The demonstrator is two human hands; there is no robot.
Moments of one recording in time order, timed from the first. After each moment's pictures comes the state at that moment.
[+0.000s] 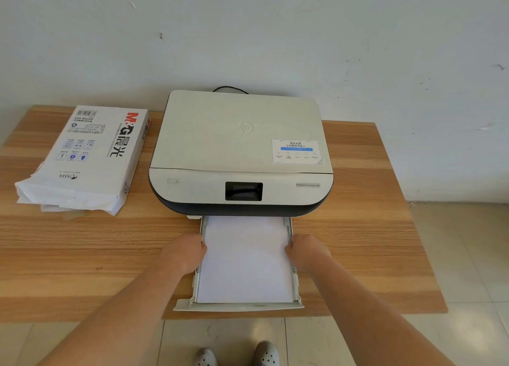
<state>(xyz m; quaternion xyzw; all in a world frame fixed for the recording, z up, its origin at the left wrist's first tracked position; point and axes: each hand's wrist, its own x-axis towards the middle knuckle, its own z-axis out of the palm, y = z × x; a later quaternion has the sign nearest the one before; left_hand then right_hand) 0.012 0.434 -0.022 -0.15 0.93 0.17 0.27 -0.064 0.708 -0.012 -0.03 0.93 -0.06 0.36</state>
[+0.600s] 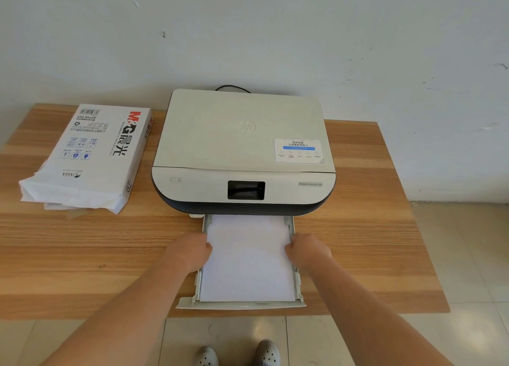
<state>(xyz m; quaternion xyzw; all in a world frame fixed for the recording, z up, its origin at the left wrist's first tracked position) 0.012 0.437 -0.022 -0.14 0.94 0.17 0.27 -0.059 0.703 -0.011 -0.02 0.93 -0.06 0.36</state>
